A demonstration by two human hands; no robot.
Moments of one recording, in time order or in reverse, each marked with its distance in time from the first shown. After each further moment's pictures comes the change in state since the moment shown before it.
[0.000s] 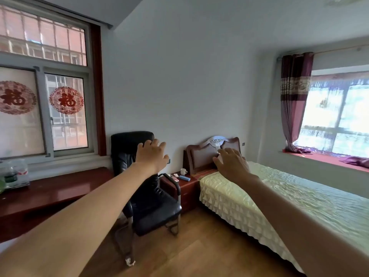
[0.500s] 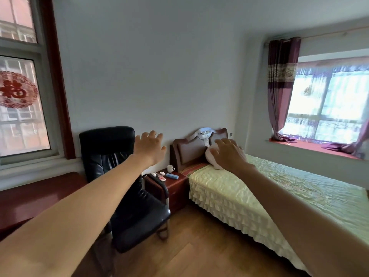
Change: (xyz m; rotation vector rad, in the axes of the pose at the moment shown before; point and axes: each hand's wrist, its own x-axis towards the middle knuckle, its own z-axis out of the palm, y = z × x) left_hand 0.200 0.006 0.133 -0.042 -0.018 0.099; right_hand 0.172 0.060 0.105 -0.051 -0.020 0.092
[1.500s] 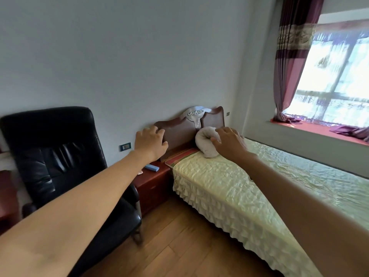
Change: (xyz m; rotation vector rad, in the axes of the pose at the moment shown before) left_hand 0.331 0.168 0.242 -0.072 -0.112 -0.005; right_hand 0.309 0.265 0.176 0.008 -0.072 0.013
